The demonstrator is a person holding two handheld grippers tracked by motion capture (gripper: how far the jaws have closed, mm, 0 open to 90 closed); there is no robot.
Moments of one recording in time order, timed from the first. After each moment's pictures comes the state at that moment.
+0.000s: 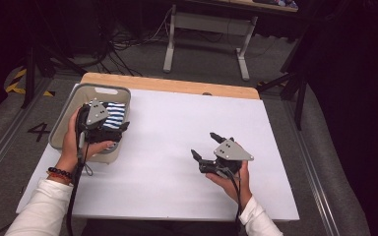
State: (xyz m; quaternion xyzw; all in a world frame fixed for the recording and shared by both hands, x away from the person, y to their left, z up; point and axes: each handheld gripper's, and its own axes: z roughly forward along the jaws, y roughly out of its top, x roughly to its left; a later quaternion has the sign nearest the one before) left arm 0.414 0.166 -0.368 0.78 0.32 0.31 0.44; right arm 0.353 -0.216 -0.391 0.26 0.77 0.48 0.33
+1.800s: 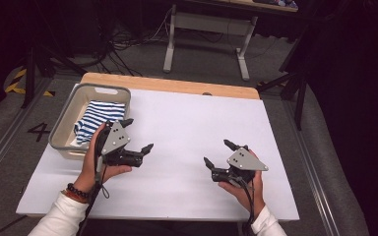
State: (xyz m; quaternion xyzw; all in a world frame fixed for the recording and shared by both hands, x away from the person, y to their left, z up) left arm 0.362 0.113 -0.375 0.77 0.24 0.28 0.51; right arm 0.329 -0.246 -0.393 0.28 0.77 0.46 0.35
